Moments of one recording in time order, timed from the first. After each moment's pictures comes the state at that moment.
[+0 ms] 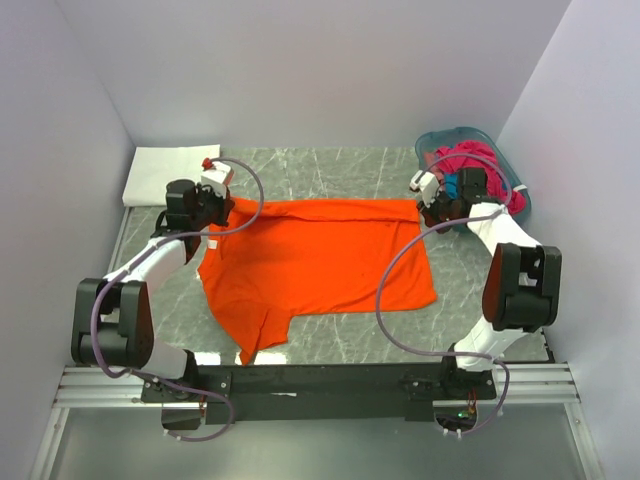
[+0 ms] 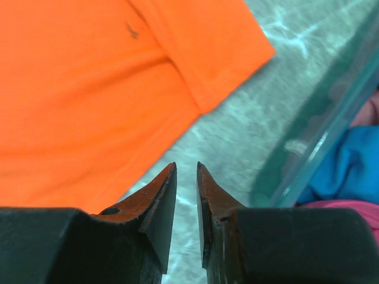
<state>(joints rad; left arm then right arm) -0.07 1.44 0.82 0.24 0.34 0.17 -0.09 1.66 1.14 -0.43 -0.42 -0.89</state>
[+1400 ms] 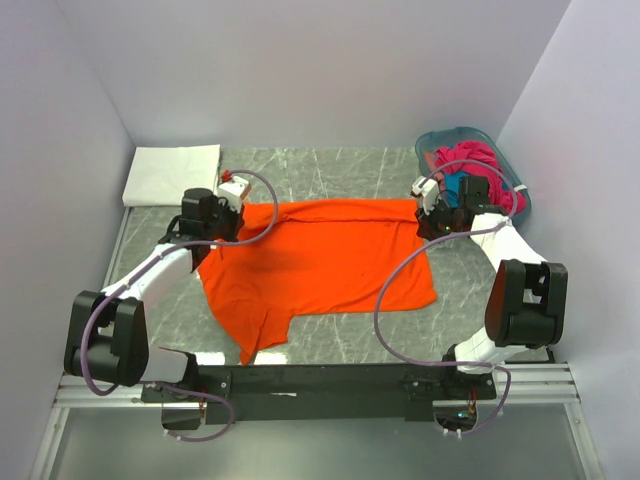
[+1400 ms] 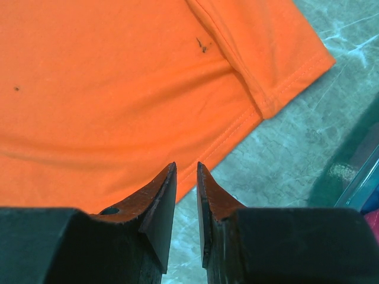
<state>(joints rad) -0.19 1.36 0.80 0.03 0.24 0.19 -0.09 1.55 1.04 -0.48 -0.57 -0.80</state>
